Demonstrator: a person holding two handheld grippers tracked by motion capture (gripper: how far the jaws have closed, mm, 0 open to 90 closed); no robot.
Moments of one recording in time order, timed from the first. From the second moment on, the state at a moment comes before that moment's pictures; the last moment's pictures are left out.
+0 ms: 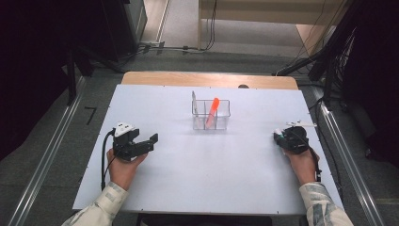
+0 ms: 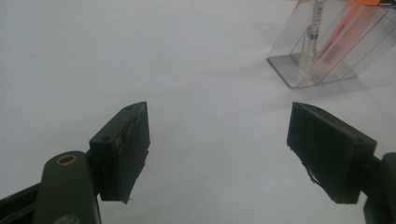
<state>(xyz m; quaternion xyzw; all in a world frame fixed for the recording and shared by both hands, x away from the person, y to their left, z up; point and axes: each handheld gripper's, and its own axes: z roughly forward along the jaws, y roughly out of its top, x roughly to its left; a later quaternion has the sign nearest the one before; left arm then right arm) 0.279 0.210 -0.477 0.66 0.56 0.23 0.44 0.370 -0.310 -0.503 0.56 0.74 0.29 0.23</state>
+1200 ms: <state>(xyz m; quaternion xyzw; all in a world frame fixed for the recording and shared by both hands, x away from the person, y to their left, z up) 0.279 0.211 -0.477 0.66 0.56 0.23 0.44 0.361 -0.305 -0.489 0.55 0.73 0.32 0.23</state>
